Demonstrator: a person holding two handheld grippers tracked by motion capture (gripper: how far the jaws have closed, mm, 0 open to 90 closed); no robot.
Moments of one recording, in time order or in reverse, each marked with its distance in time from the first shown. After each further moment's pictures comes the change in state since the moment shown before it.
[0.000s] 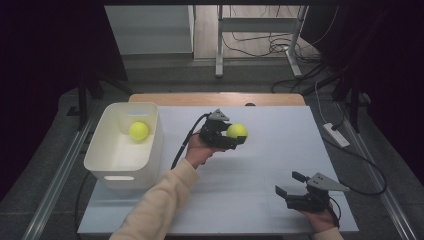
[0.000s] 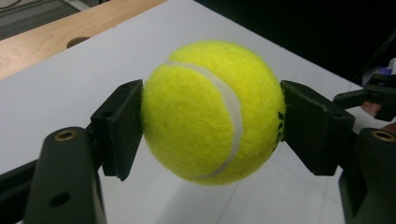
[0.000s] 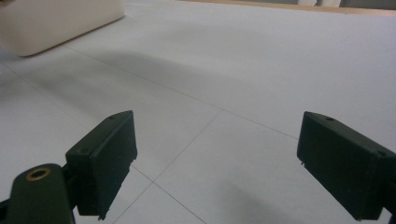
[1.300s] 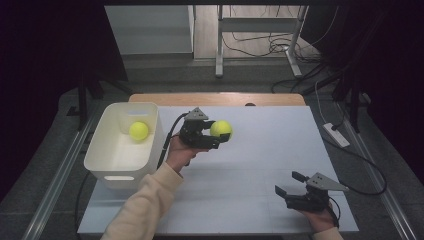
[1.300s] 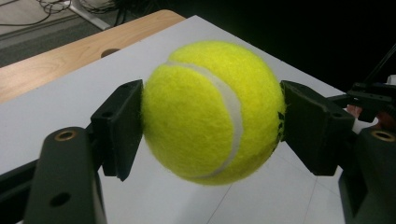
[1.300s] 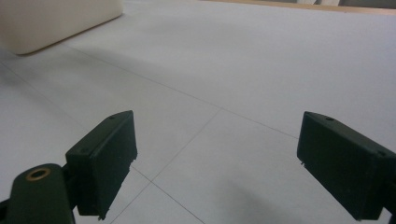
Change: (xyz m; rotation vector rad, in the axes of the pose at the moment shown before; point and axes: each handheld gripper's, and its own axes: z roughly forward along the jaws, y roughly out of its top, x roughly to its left) left arm 0.007 -0.011 -0.053 -0.071 0.042 -0.017; right arm 0.000 0.000 0.001 0.005 -0.009 -0.004
